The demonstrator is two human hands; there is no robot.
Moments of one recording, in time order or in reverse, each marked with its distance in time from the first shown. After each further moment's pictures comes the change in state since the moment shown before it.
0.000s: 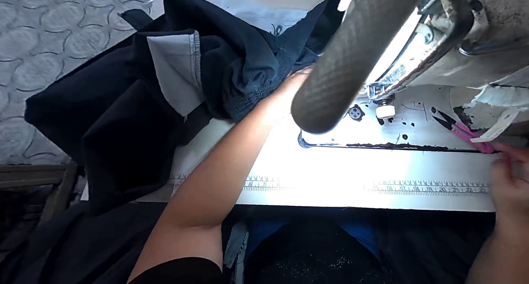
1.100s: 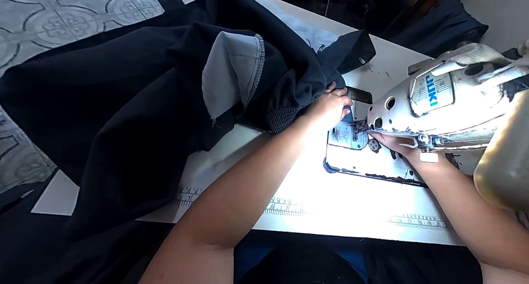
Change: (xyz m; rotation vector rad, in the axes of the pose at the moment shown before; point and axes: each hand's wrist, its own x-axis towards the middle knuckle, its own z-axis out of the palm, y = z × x) left_hand 0.009 0.025 -0.020 -0.060 -0.107 -0.163; right_hand 0.135 -0.084 0.174 -0.024 -0.653 -0.488
